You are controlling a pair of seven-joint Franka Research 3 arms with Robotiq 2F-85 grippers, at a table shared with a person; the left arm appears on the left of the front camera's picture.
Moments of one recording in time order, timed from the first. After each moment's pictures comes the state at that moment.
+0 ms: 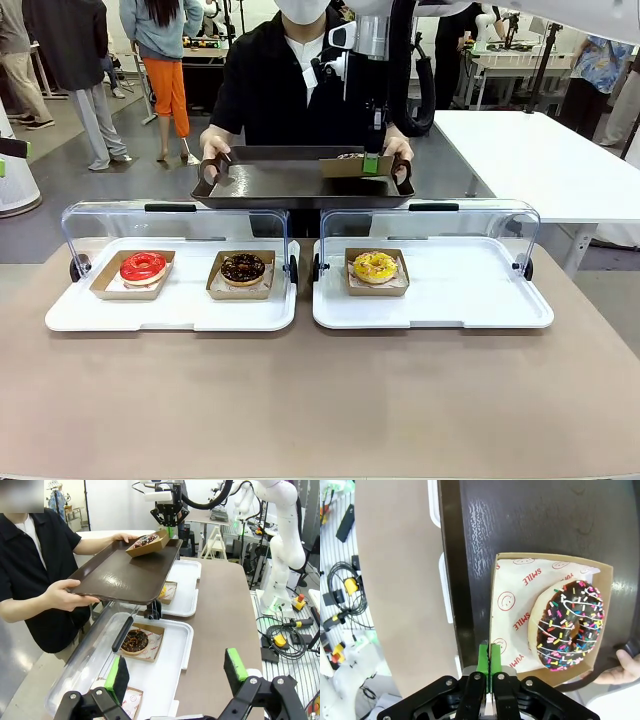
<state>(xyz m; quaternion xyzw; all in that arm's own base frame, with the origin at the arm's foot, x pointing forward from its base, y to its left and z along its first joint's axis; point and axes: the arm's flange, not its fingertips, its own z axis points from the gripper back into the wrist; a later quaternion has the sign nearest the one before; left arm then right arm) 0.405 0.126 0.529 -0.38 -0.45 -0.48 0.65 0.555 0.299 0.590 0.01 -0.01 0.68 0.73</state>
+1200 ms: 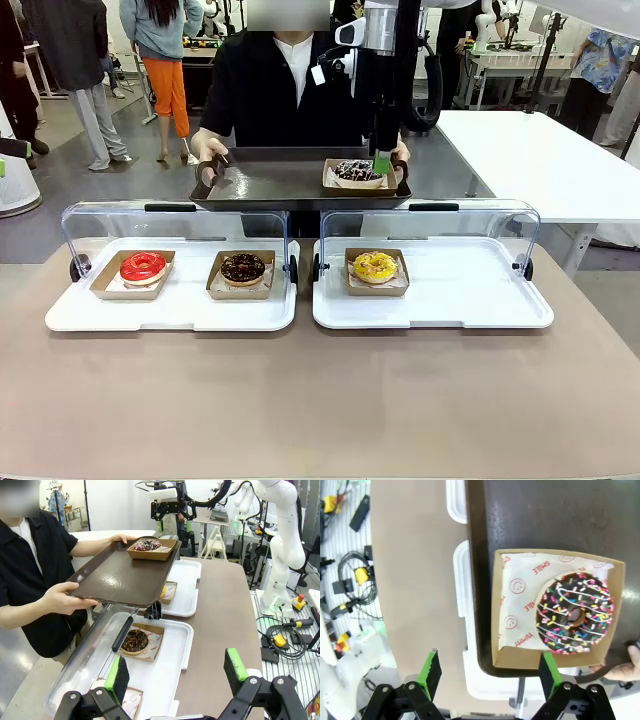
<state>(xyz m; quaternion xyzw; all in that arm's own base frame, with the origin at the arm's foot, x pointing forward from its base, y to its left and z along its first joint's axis) 0.405 0.126 0.529 -0.38 -0.45 -0.48 0.65 0.548 0.289 0.598 0.04 0.01 0.70 0.71</state>
